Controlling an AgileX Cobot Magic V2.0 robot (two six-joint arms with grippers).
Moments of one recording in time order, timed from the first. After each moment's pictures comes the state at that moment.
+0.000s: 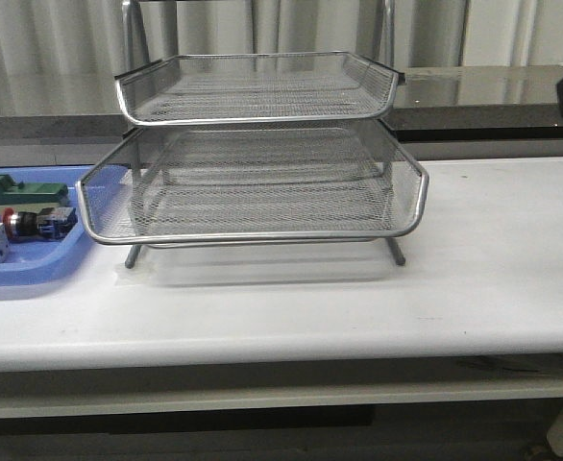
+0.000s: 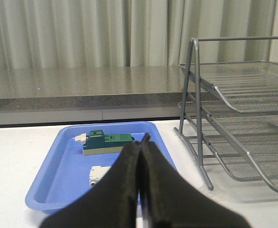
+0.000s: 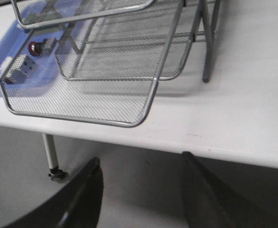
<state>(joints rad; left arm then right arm) -0.06 0.00 0.00 0.07 0.02 -0.08 0.11 0.85 -0.54 0.79 0.49 -0.54</state>
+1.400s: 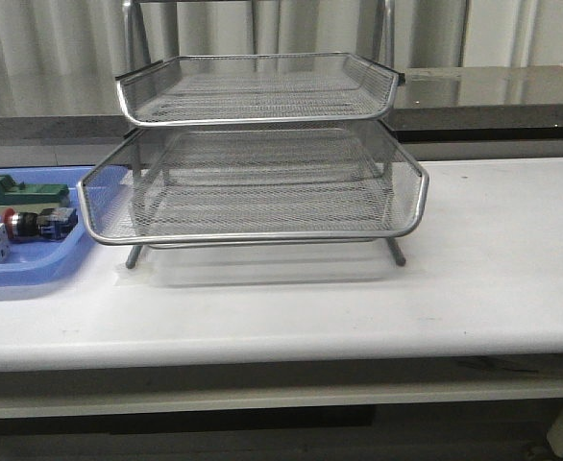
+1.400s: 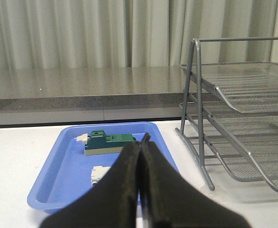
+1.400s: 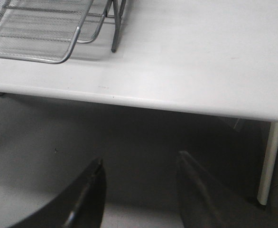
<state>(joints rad) -0.05 0.00 0.00 0.07 0.02 -0.08 0.11 0.28 -0.63 0.08 1.00 -0.03</state>
